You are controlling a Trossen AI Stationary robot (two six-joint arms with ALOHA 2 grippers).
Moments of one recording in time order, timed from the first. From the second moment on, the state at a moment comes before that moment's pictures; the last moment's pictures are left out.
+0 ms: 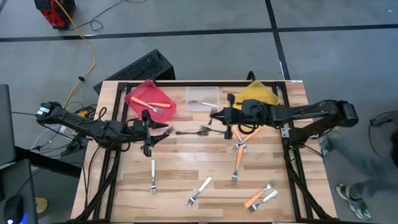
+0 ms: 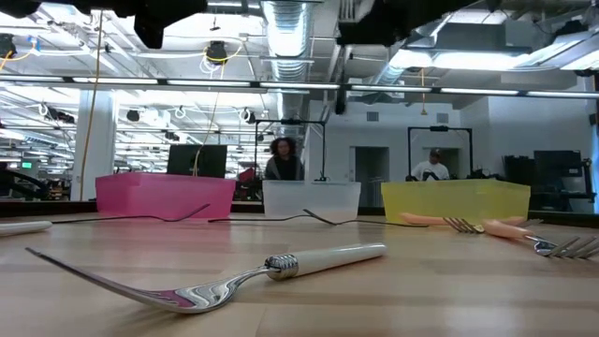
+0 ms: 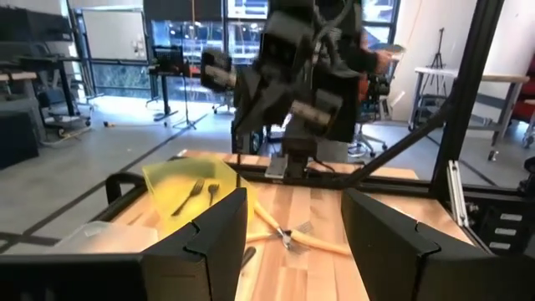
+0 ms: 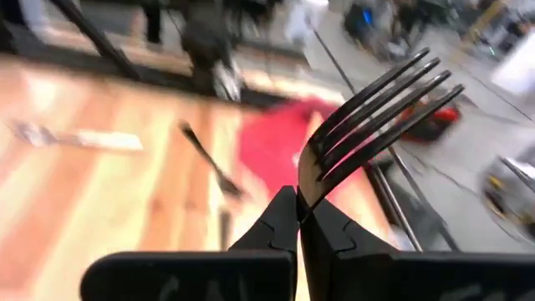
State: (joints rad) left arm -0.28 0.75 0.44 0.32 -0.43 -0.05; right arm -0.04 1.25 0.93 0.02 0.18 -0.26
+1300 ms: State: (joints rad) left arm -0.28 0.52 0.44 0.10 -0.46 -0.04; right arm -0.20 0.98 0.62 -0.41 0.79 -0.15
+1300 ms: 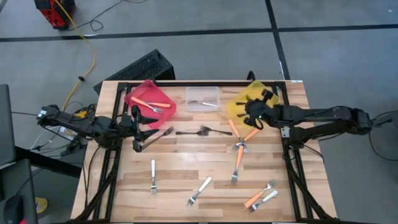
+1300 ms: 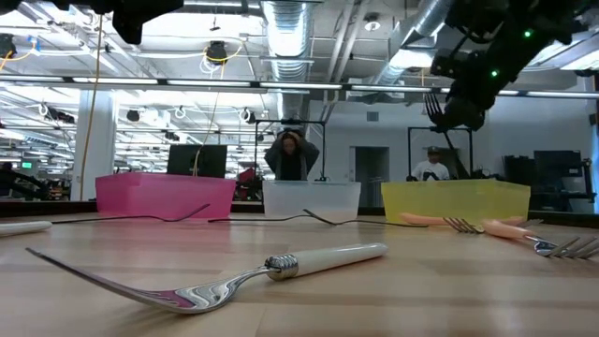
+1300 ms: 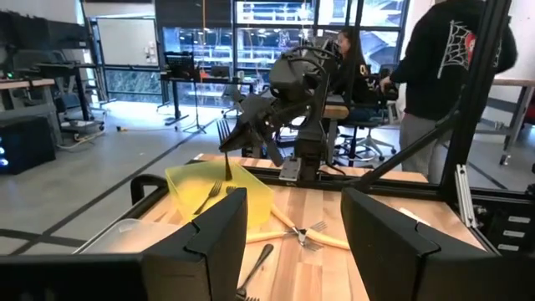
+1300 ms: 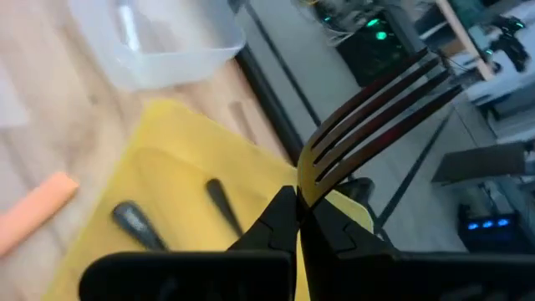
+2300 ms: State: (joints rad) left arm -0.28 0.52 0.44 0.10 -0.48 0.00; right arm -0.31 1.23 0.57 -0.36 0.66 -0.54
